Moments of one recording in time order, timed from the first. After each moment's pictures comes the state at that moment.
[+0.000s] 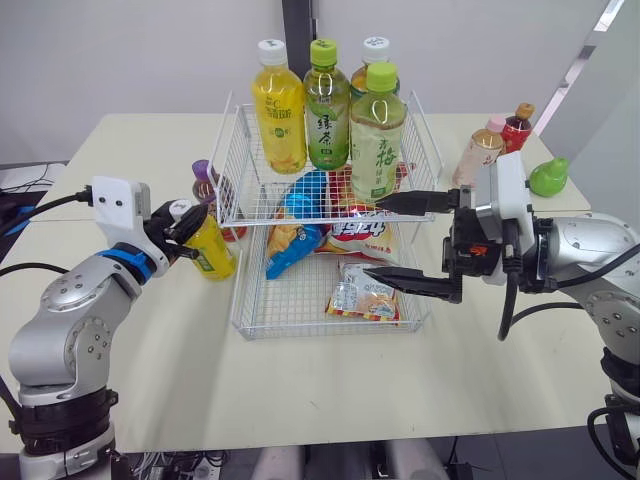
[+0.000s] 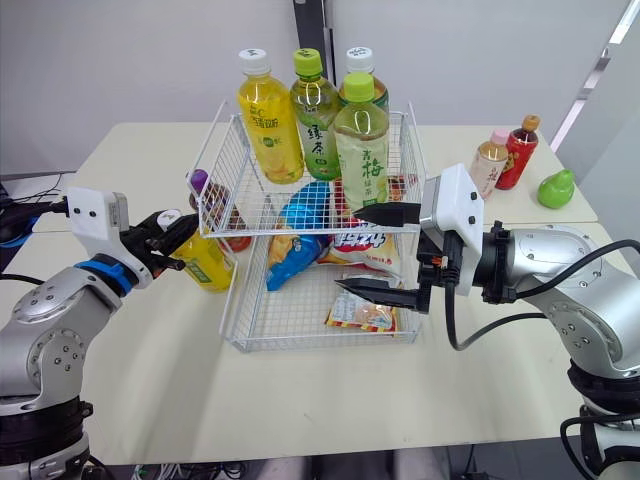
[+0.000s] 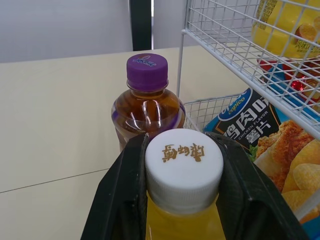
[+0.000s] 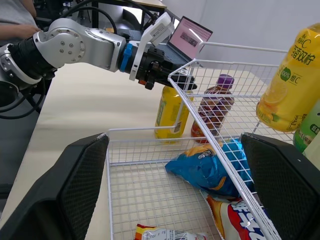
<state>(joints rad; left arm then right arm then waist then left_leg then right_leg) -0.27 0.63 0.40 -0.34 -0.55 0.73 -0.37 -0.61 -0.76 -0.01 -0.62 0.81 0.74 0.80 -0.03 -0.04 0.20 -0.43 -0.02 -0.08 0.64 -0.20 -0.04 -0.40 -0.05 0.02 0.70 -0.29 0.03</state>
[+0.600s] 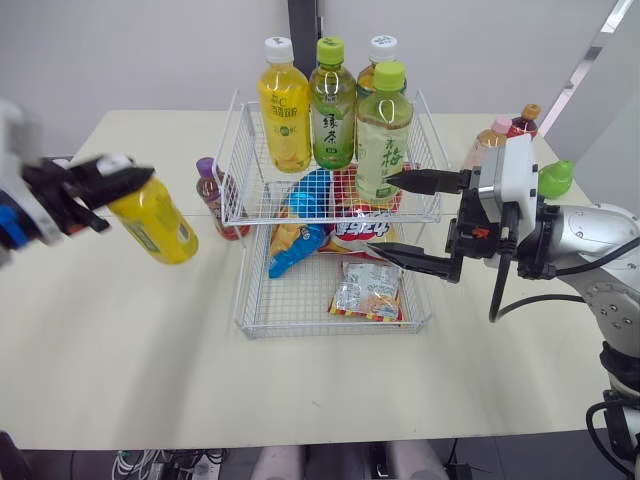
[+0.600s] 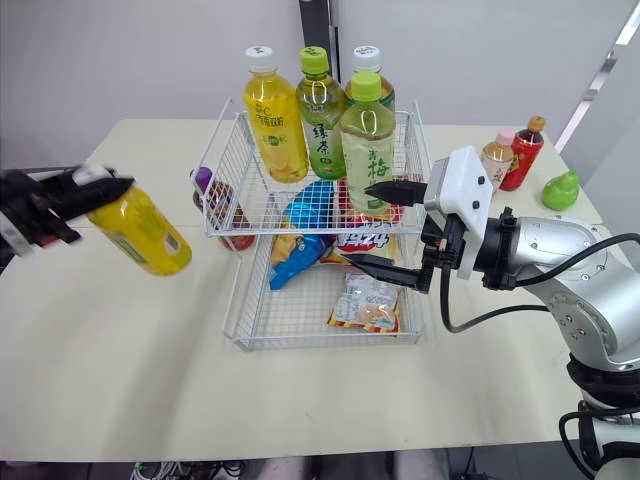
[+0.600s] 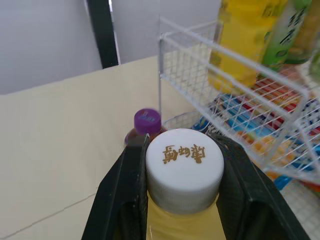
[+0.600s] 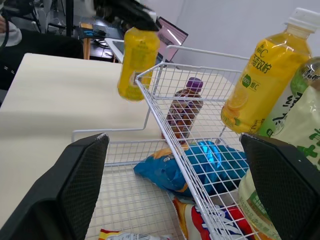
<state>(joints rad) -0.55 1.17 0.56 -0.08 -0.84 0.96 -0.77 -0.63 -0.75 -0.01 -0.58 0.72 0.68 0.78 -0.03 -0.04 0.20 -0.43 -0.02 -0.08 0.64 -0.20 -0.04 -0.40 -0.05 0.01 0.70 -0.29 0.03</state>
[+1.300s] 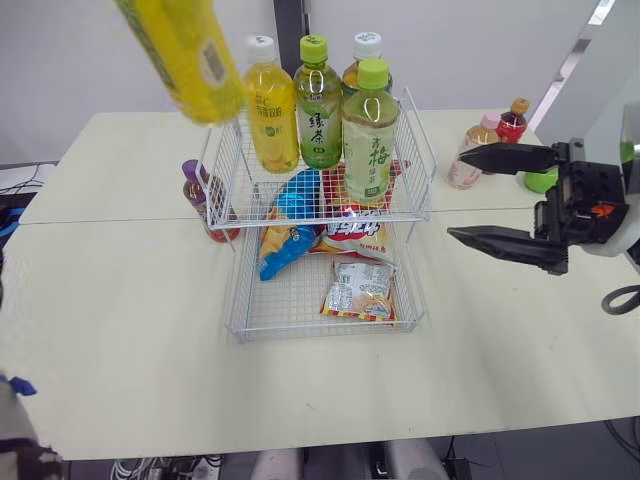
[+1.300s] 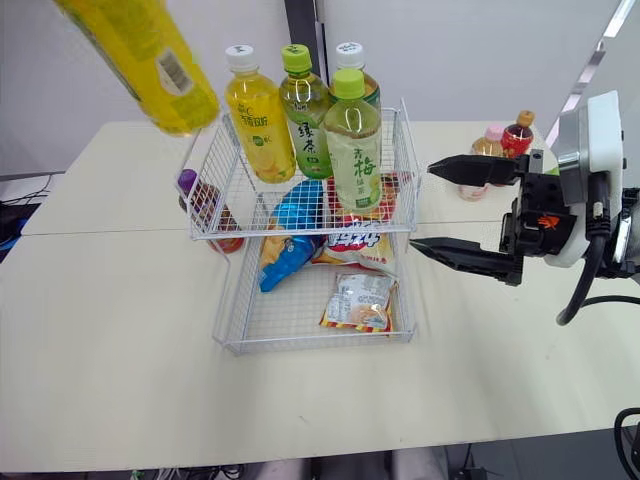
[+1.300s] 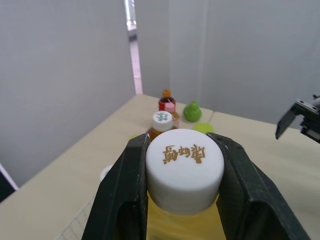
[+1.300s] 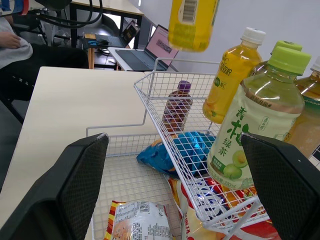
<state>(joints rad) -1.68 1.03 -0.15 0.46 -0.60 1.08 -1.27 -0.57 -0.97 -0.32 -0.49 0.97 0.73 0.97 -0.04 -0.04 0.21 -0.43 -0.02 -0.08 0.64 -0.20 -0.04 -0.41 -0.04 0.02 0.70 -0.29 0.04</state>
